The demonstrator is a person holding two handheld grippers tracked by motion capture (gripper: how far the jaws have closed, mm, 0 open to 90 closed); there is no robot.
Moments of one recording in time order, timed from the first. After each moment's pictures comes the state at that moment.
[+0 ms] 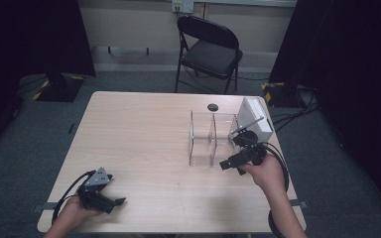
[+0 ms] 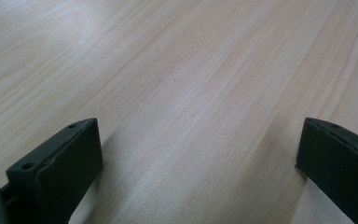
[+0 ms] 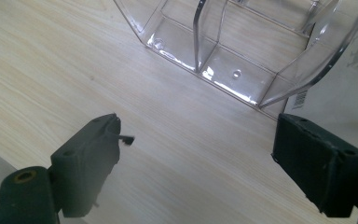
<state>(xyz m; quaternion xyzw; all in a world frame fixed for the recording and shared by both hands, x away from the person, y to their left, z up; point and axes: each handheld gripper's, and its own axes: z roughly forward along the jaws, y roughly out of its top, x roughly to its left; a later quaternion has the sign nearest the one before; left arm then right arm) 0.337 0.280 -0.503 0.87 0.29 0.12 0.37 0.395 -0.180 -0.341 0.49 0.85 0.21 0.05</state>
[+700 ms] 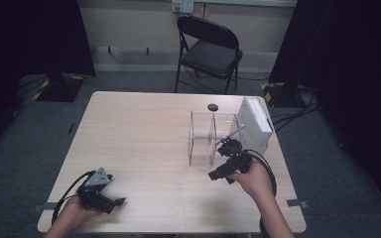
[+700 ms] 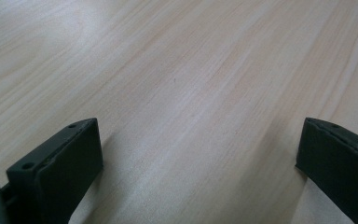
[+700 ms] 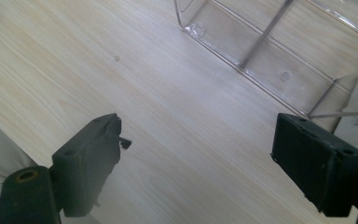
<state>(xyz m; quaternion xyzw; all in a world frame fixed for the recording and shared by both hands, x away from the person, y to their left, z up) 0.336 0.280 -0.504 0.87 0.30 0.12 0.37 0.385 -0.147 -0.363 0.44 0.88 0.19 0.03</state>
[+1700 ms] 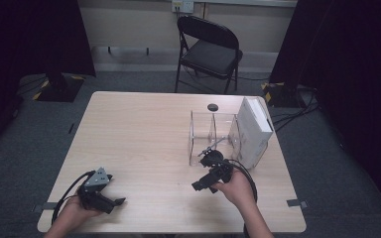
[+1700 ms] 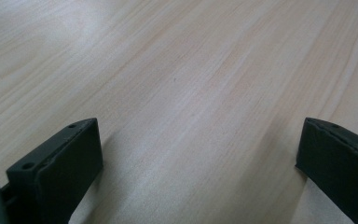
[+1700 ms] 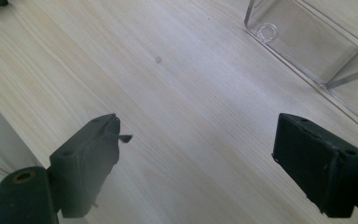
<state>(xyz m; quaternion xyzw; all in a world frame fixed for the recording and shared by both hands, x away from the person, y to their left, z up) 0.336 0.280 -0.504 0.87 0.30 0.12 0.37 0.380 -0.109 -0.405 0.39 0.89 0.21 0.00</state>
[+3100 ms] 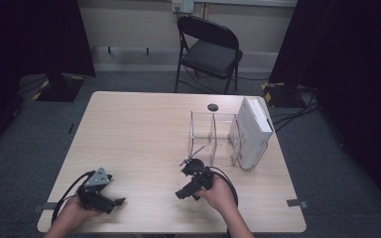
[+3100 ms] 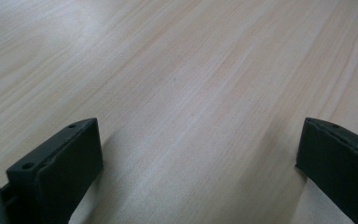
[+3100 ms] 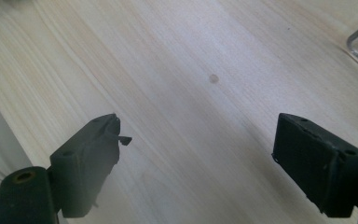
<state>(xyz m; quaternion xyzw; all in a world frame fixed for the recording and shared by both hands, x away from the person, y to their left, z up) 0.336 0.280 -0.504 0.87 0.30 0.12 0.37 0.376 -0.065 -0.442 0.35 0.91 0.22 -0.02</state>
